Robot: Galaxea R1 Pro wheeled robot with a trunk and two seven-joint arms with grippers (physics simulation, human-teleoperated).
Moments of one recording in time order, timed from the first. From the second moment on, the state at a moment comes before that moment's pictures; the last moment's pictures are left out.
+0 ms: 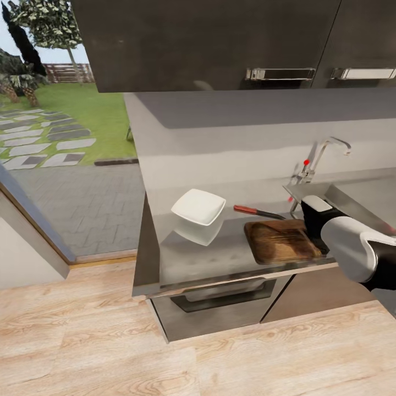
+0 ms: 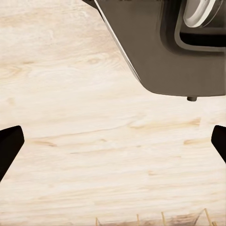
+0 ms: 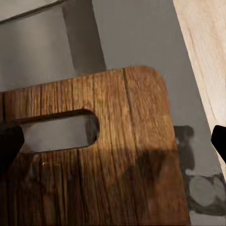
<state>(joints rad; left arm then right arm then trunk) 0.41 -0.02 0.00 -0.39 0.00 -0.06 -0.01 -1.46 -0.18 -0.19 -0.08 -0.95 -0.13 -1.03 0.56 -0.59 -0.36</state>
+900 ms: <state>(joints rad) 0.40 -0.02 0.00 -0.40 0.01 -0.07 -0.01 -1.36 -0.07 0.24 -0.75 -0.86 0.39 -0.68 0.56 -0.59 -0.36</state>
